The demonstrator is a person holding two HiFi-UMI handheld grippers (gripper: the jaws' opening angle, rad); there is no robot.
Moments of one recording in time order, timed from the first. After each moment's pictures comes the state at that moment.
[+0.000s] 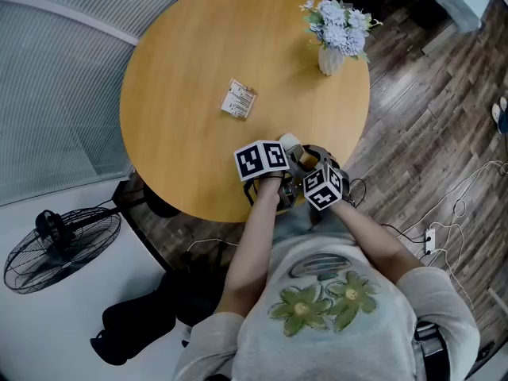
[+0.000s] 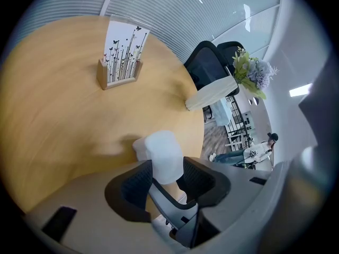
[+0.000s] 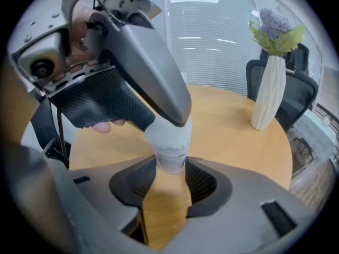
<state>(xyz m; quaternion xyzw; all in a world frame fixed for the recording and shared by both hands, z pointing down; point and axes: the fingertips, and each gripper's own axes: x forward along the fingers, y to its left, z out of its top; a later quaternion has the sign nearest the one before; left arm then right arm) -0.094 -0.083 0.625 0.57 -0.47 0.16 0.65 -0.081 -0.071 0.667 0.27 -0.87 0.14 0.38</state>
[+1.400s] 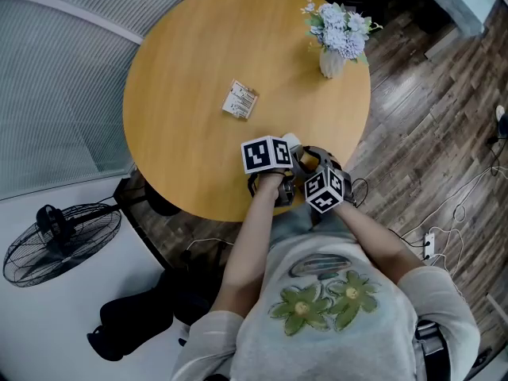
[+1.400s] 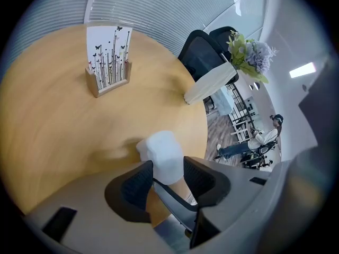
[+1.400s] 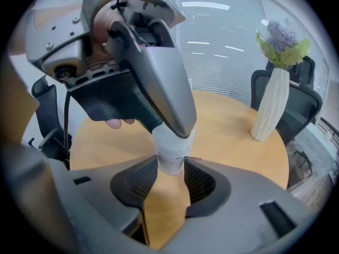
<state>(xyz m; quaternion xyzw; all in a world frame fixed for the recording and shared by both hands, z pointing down) -0.091 -0.087 0.631 0.59 -0.47 0.23 0.61 -0.078 -0.072 0.659 0.25 -0.89 0.09 0.38</state>
